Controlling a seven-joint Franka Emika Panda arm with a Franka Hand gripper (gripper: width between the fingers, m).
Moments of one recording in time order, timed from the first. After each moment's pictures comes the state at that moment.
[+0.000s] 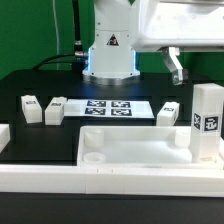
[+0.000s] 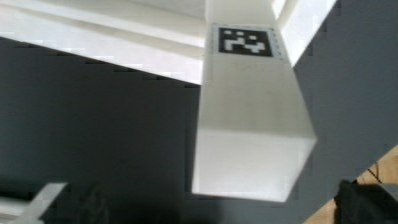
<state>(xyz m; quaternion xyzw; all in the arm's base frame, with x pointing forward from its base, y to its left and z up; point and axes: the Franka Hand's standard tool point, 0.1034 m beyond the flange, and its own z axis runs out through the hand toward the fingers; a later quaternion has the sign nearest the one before) 0.624 0.086 0.137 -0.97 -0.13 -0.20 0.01</state>
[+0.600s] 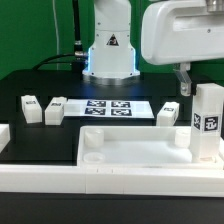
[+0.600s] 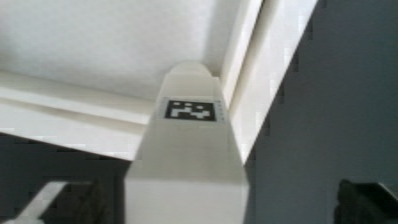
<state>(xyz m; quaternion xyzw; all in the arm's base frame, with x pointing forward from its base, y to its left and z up) 0.627 0.104 0.126 -0.99 -0.13 -0.05 0.03</state>
